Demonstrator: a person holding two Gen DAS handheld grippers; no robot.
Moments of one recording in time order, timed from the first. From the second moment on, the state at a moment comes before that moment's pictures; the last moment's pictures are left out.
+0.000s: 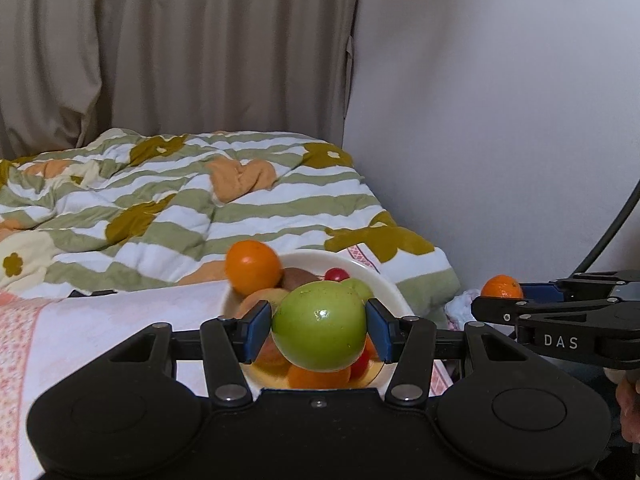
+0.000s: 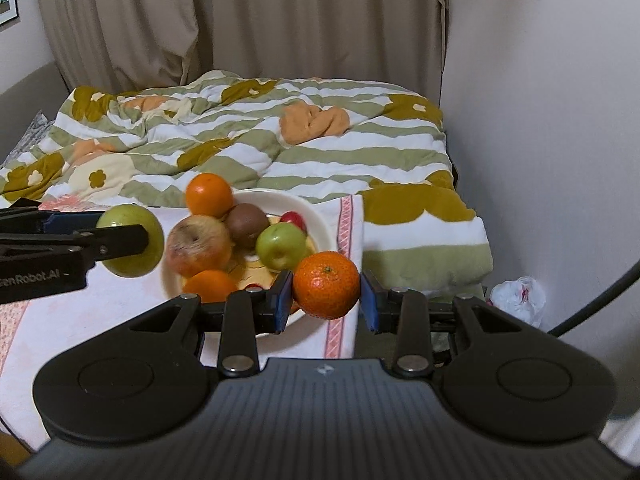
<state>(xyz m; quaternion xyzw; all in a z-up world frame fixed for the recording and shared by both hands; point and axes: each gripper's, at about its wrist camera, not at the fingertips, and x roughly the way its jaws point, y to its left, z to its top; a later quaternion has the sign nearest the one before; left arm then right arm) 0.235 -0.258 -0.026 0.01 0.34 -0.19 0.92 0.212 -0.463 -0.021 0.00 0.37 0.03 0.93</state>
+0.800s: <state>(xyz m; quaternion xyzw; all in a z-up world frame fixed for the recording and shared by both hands) 0.286 -0.317 -0.079 0.10 0.36 -0.23 0.90 0.256 -0.501 -0.061 0.06 0.40 -0.02 0.91</state>
